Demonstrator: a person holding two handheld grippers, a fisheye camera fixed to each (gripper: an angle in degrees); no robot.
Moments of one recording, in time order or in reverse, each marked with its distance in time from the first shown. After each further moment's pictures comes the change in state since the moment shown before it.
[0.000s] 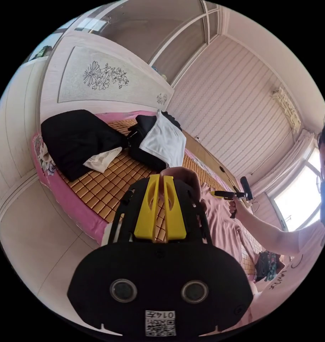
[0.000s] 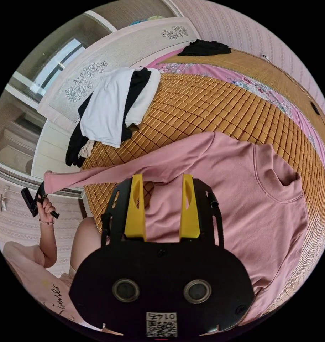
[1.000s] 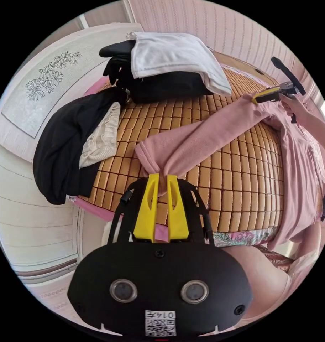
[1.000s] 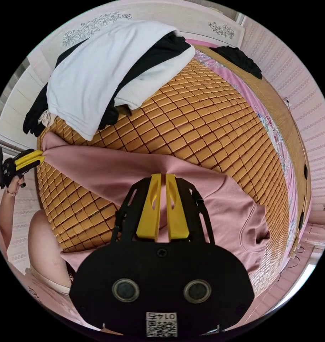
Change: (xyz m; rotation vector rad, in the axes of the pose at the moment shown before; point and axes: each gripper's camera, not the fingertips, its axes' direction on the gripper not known) left arm -0.010 -0.051 0.146 -0.576 -0.470 0.521; right arm -0.115 -0.122 0.060 -0.134 0.370 -0.317
